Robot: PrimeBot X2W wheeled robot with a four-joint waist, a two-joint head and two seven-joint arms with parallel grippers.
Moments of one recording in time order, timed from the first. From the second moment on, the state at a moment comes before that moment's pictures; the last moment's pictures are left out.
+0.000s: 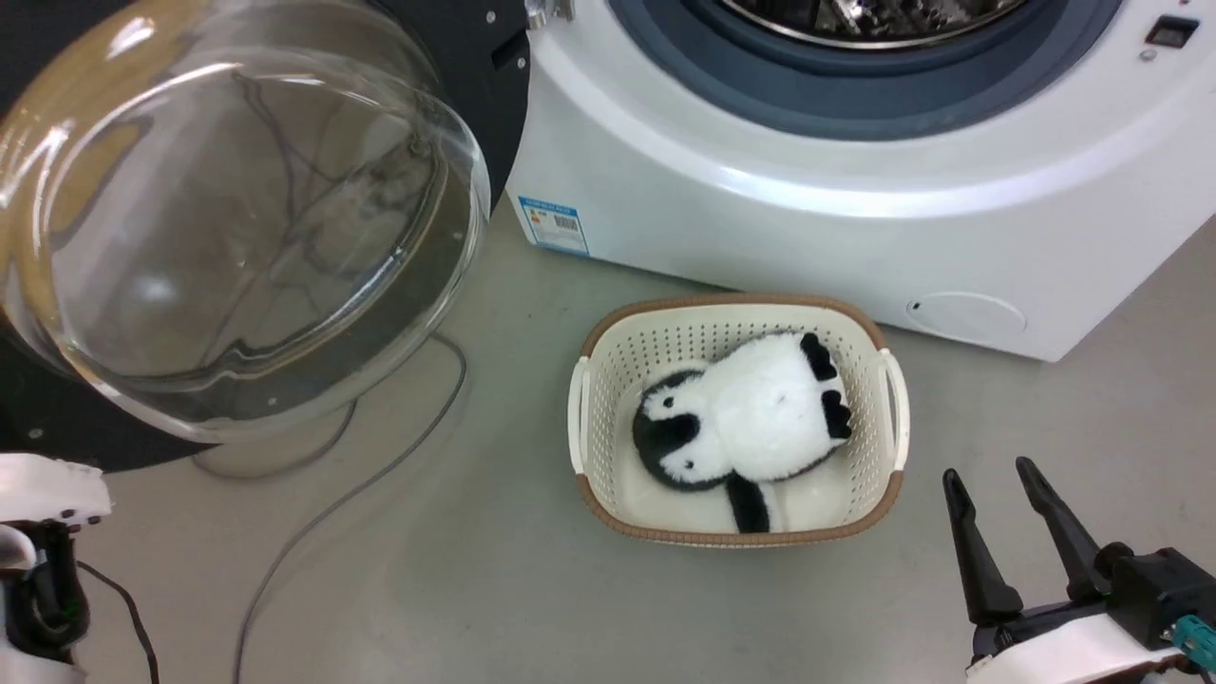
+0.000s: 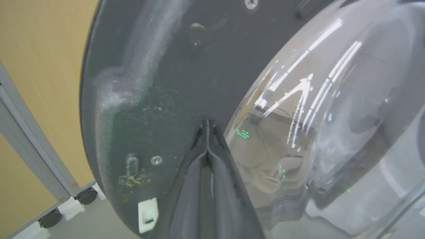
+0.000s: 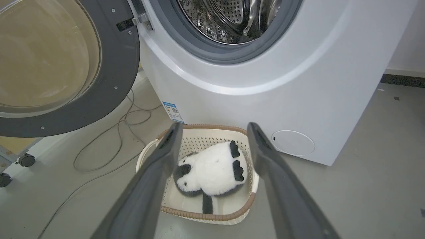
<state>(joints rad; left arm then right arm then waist) -0.32 0.39 0.24 0.36 -0.50 0.06 -0.23 0.02 -0.18 0.06 0.05 0.22 0.13 -0.20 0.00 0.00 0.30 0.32</state>
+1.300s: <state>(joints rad) 0.05 0.21 -0.15 -0.08 -0.33 0.06 -0.18 0.12 -0.09 0.01 -0.09 0.12 0.13 -0.26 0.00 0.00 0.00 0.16</state>
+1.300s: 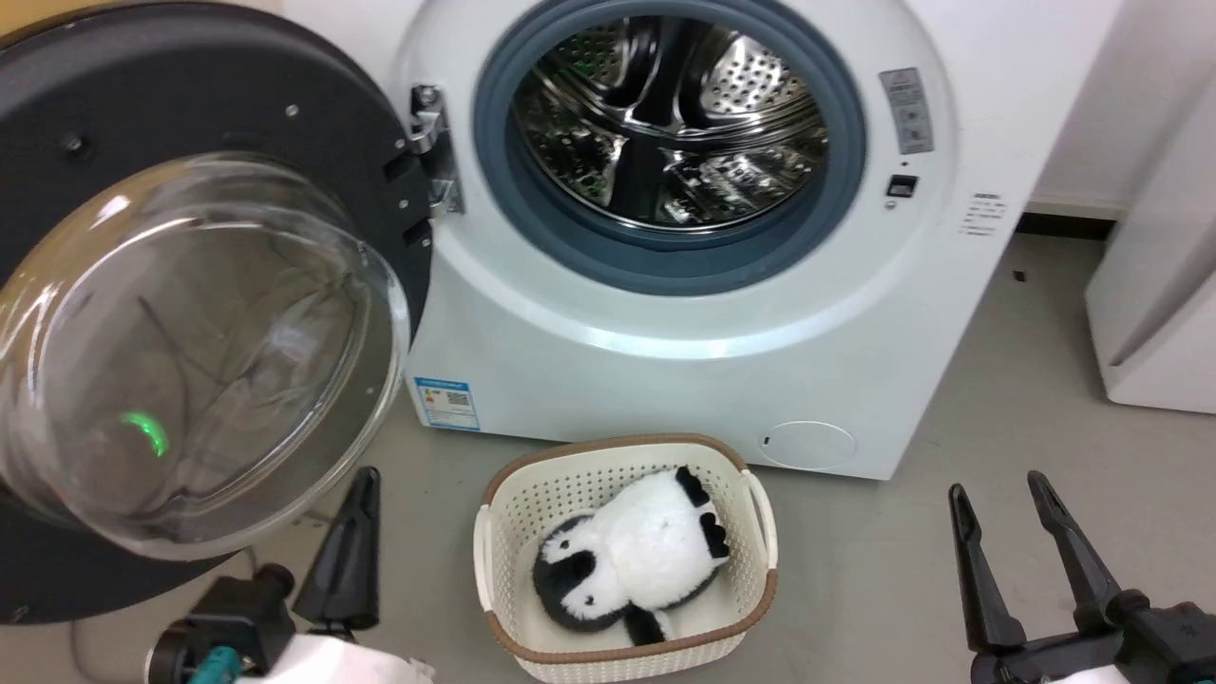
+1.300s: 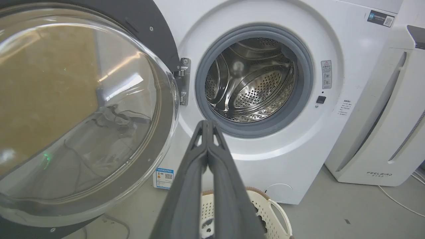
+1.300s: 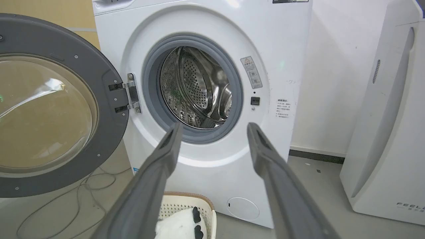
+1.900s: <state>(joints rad) 0.10 0.17 -0.21 0.02 -0.26 0.07 -0.25 0.14 -0.08 0.01 -0.07 0.12 0.13 -0.26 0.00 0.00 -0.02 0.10</state>
